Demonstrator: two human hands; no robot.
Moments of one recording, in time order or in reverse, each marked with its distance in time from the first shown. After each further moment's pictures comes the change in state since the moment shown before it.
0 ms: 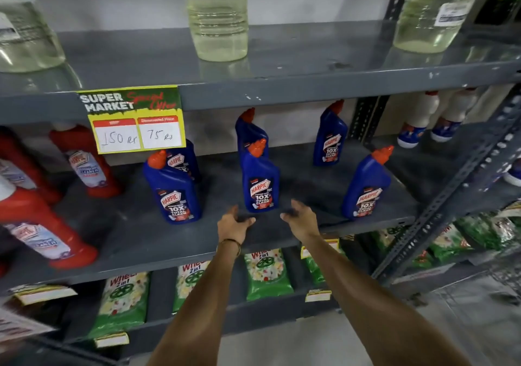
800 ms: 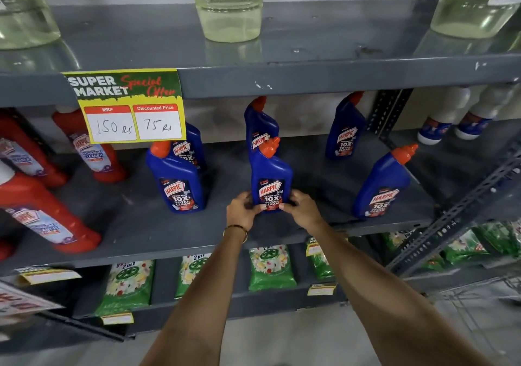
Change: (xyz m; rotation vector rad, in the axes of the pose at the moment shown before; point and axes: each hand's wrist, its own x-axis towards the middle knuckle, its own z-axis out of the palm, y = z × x) left_hand 0.010 0.013 0.005 -0.120 -0.042 0.071; right_hand 0.031 -0.005 0.010 -0.001 -0.185 -0.120
